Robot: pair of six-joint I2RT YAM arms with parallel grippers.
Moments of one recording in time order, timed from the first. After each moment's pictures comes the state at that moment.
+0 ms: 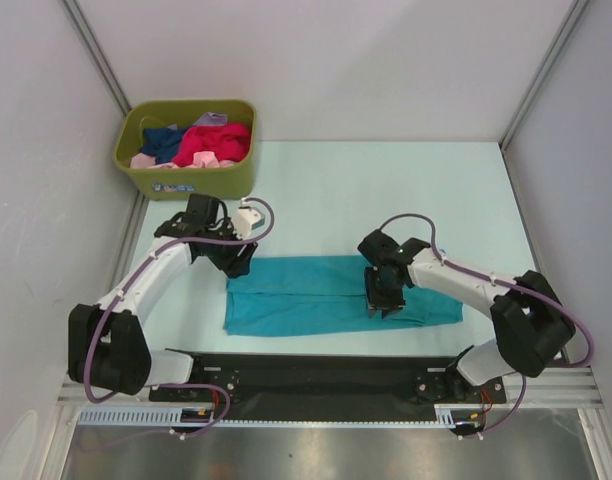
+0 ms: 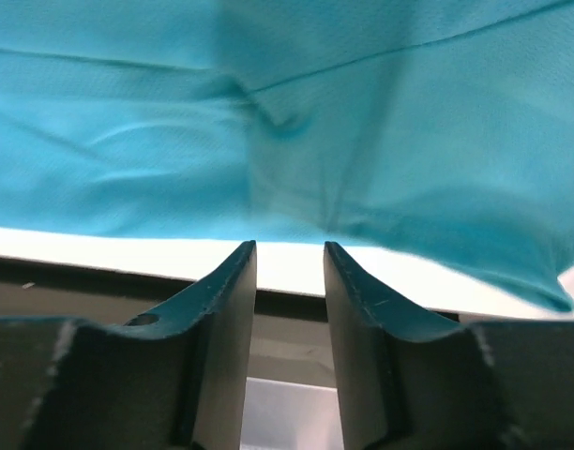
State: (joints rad) left arm -0.20 1.31 0.94 -0.71 0.37 0.52; right arm 0.70 1.49 0.90 -0.80 -0.04 0.67
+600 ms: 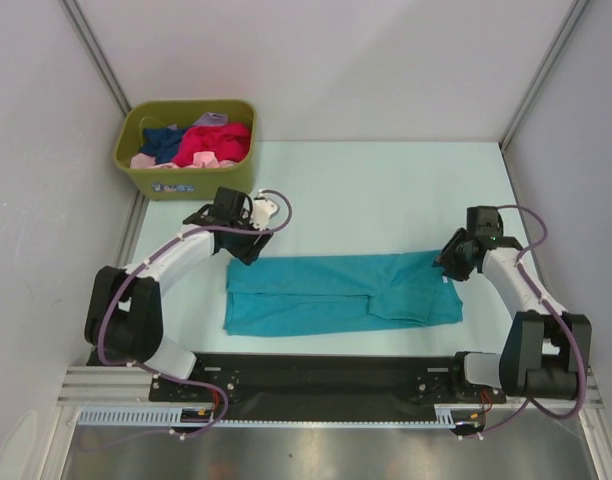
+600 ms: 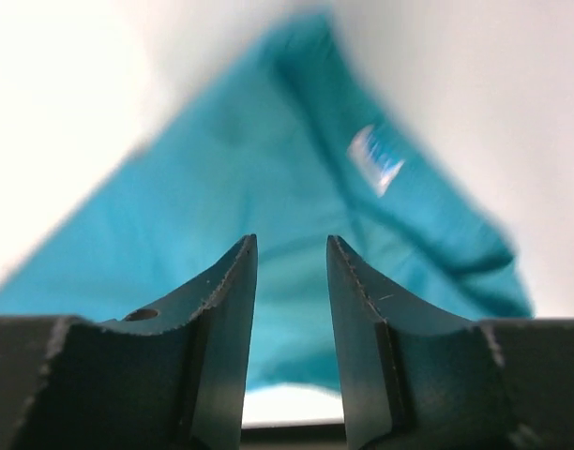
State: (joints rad) left arm -0.32 1.51 1.01 -0.52 0.13 0.40; right arm -0.02 1.26 0.80 -0.61 -0.06 0.65
